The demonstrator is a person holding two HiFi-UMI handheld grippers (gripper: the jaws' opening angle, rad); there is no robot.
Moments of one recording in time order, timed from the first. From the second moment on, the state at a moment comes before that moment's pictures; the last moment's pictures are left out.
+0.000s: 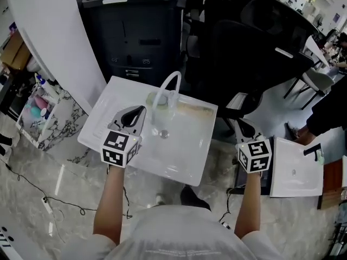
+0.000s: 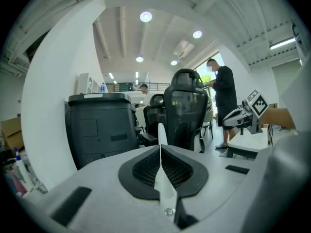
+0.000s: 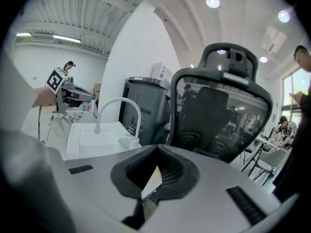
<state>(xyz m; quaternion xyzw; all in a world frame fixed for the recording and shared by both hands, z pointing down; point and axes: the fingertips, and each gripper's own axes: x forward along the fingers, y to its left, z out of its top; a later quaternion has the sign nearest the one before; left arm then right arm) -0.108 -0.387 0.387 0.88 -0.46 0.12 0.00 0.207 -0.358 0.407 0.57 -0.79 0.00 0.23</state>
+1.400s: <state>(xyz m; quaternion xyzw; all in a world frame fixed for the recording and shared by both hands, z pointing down) -0.068 -0.344 0.340 0.90 -0.42 0.11 -0.06 0.185 -0.296 0.351 0.59 -0.79 -0.05 0.19</state>
